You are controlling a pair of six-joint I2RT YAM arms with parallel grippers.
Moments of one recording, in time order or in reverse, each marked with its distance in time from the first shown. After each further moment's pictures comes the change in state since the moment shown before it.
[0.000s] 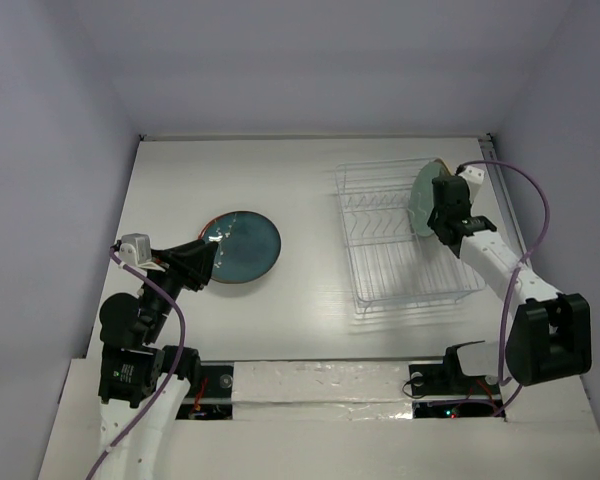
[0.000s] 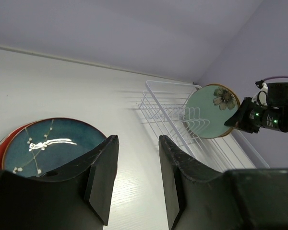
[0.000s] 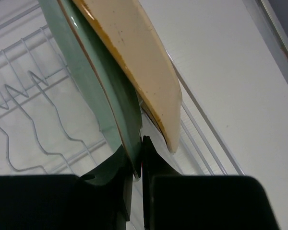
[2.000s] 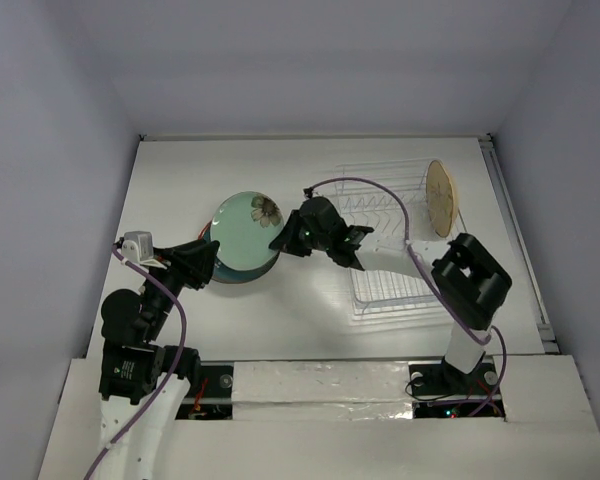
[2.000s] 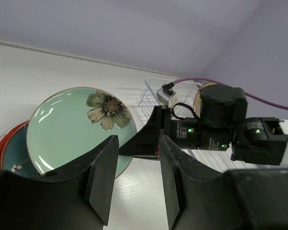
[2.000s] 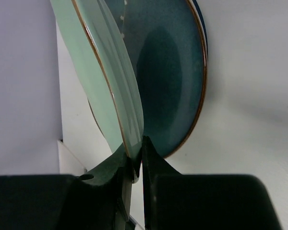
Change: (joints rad) left arm 0.000 0.021 0.000 0.000 0.006 0.000; right arm 0.681 0.453 0.253 0.380 -0.598 0.568
